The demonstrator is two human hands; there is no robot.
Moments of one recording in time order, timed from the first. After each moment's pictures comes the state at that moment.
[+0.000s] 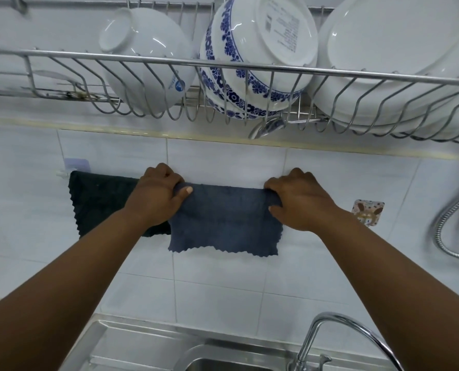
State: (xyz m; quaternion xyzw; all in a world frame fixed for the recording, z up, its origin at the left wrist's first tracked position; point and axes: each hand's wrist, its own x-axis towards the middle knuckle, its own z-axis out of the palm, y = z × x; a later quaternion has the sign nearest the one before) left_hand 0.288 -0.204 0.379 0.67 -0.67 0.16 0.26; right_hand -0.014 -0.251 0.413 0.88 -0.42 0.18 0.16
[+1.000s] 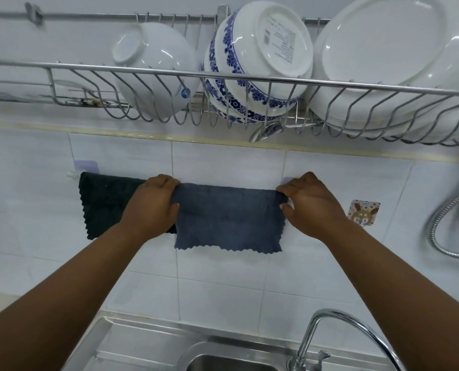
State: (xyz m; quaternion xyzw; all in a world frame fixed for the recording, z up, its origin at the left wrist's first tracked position) left_hand 0.289 -0.175 0.368 0.64 -0.68 0.21 0.28; right_hand -0.035 -0.254 0.398 0.85 -0.43 0.24 0.19
